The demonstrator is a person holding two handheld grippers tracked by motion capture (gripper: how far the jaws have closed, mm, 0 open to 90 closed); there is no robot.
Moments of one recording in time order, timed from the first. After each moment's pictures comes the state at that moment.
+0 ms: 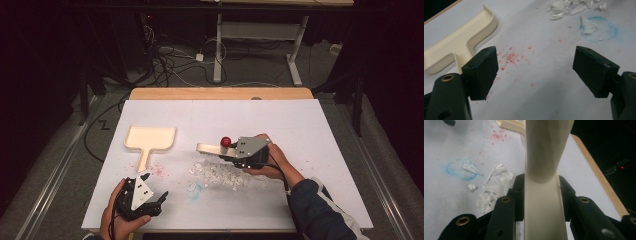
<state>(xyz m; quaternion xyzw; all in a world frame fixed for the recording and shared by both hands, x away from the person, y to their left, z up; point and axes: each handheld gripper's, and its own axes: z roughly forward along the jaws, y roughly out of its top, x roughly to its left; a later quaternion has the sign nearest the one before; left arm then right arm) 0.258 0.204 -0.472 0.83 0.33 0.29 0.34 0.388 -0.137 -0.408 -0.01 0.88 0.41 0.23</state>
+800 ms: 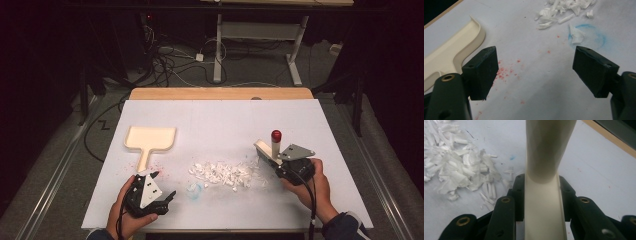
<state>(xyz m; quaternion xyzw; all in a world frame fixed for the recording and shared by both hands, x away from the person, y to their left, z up) 0.265 0.187 -0.471 0.85 0.30 0.28 0.34 0.343 -0.233 -0.422 0.34 0.85 0.29 0.29</state>
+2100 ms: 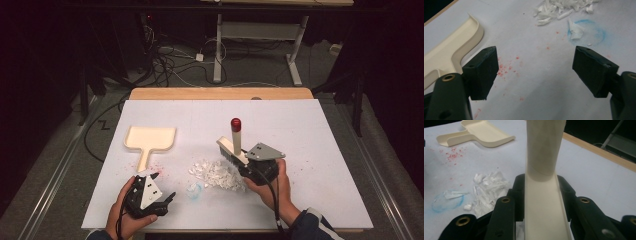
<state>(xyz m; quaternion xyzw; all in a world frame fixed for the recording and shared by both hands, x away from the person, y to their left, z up) 0.264 0.188 -0.473 0.85 0.29 0.28 0.33 0.335 -0.148 -0.413 0.32 0.81 0.42 0.26</state>
